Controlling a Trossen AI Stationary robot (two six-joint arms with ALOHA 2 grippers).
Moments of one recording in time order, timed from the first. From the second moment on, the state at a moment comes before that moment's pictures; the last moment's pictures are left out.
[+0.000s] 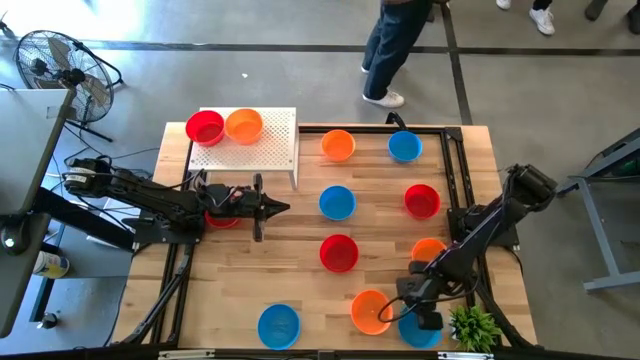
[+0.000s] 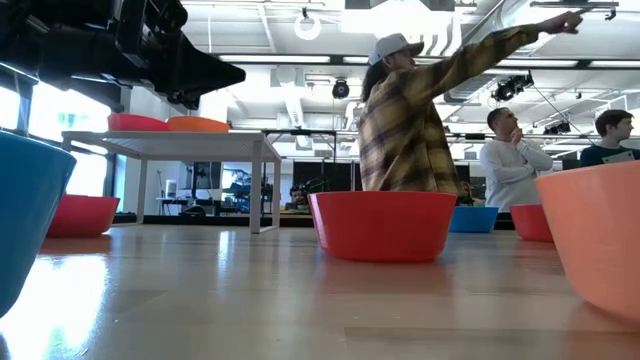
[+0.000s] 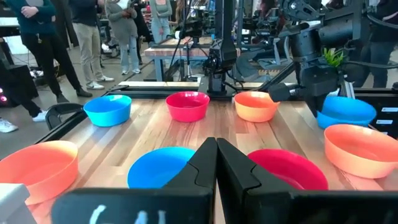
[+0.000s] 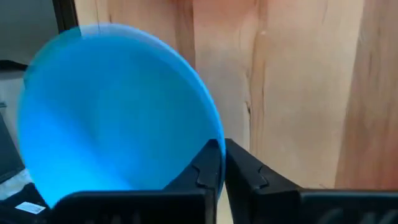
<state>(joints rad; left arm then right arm) -0.07 1.06 0.27 0.78 -0.14 0.01 0.78 1.54 0.81 -0.49 -0.20 0.88</state>
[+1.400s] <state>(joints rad) -0.07 1.06 0.50 0.27 -0.12 0.08 -0.18 1.83 1.53 -0.99 -0.16 0.39</state>
